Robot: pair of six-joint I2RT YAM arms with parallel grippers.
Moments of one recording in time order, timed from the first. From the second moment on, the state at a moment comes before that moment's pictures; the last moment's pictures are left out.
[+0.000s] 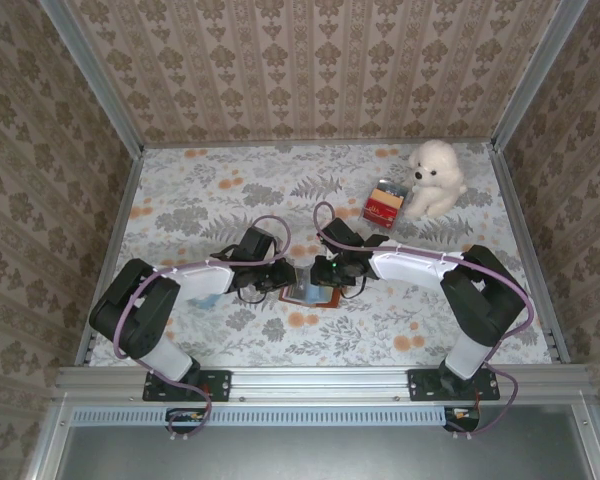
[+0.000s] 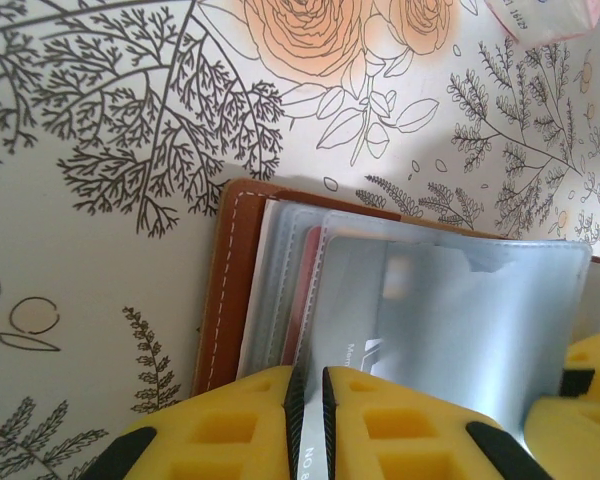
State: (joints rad) left arm -0.65 1.57 0.68 -0.08 0.37 -0.78; right arm 0.72 1.70 1.01 -0.42 -0.19 0.76
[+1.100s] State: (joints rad) left arm -0.65 1.51 0.66 -0.17 0.35 -0.78; right arm 0.76 1.77 1.04 -0.39 -0.24 0.79
